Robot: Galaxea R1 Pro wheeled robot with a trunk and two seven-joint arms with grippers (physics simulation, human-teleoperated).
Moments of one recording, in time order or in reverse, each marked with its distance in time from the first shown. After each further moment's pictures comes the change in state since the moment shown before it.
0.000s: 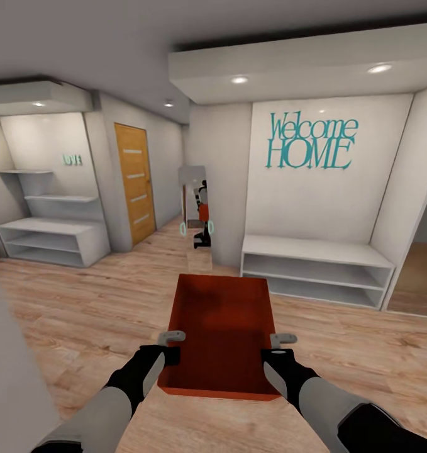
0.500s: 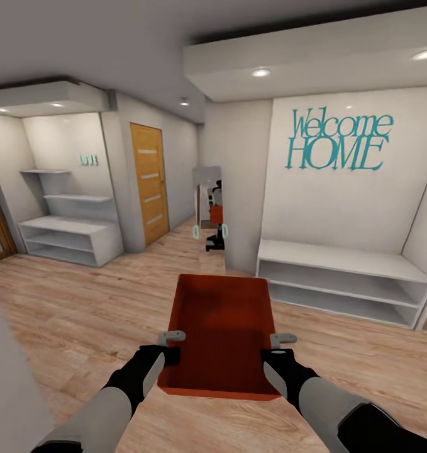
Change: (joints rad) left arm 0.000 0.001 -0.001 0.001 0.002 -0.001 0.000; right arm 0.000 0.000 0.003 0.000 -0.003 0.000 -0.001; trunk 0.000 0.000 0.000
